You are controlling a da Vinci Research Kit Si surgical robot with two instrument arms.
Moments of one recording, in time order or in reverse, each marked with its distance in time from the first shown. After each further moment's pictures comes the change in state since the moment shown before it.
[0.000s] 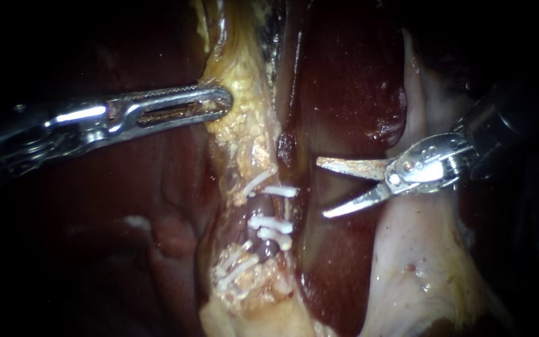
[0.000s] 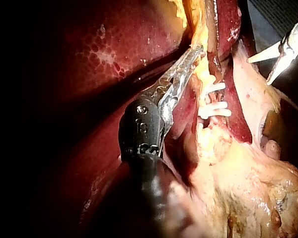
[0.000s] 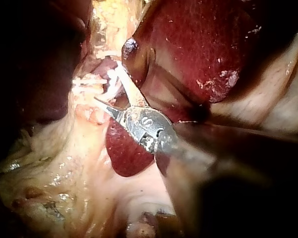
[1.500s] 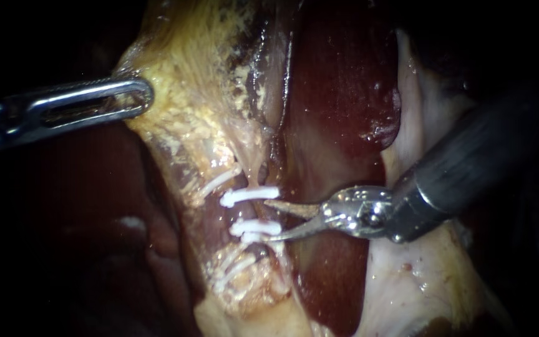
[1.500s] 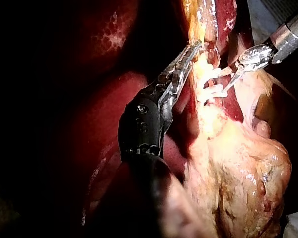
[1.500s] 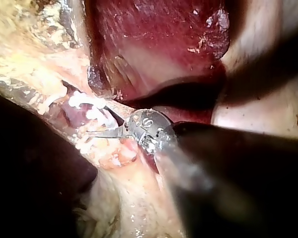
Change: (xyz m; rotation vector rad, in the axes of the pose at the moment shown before) right arm -0.006 -0.002 0.012 0.267 -0.179 0.587; left arm -0.006 -0.005 -0.012 -0.004 -0.072 0.019
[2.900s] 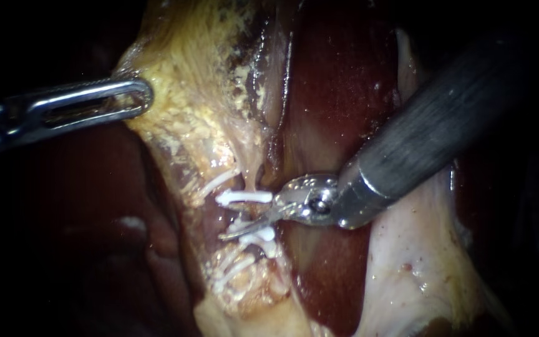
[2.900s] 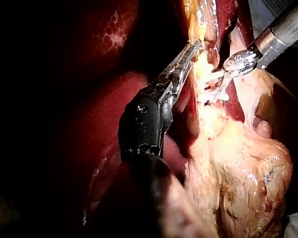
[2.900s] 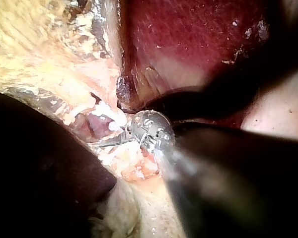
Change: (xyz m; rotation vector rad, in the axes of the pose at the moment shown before) right arm 0.002 0.001 0.004 0.144 -0.021 -0.017; left arm 0.000 0.000 0.000 -0.001 -0.001 0.002
